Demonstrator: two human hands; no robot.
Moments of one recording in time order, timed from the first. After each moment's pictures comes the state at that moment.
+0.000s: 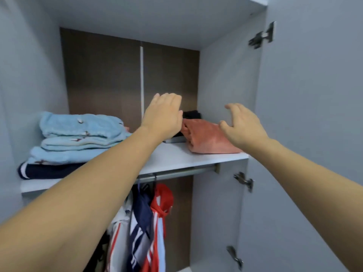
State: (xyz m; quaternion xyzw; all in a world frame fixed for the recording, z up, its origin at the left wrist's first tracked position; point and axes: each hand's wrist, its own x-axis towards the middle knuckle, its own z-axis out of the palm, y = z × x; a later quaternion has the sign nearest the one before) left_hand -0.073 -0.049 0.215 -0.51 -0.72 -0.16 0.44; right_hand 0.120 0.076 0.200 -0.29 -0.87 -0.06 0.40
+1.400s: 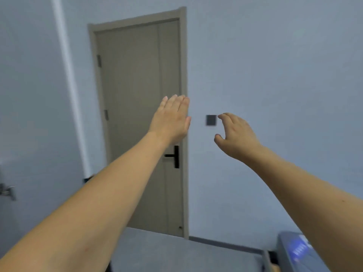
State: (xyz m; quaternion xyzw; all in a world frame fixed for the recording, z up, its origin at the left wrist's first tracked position) left_hand 0.582 0.099 0.177 -0.80 -0.40 -0.31 0.32; right_hand 0.775 0.025 0.145 -0.66 -0.66 -0.20 0.30
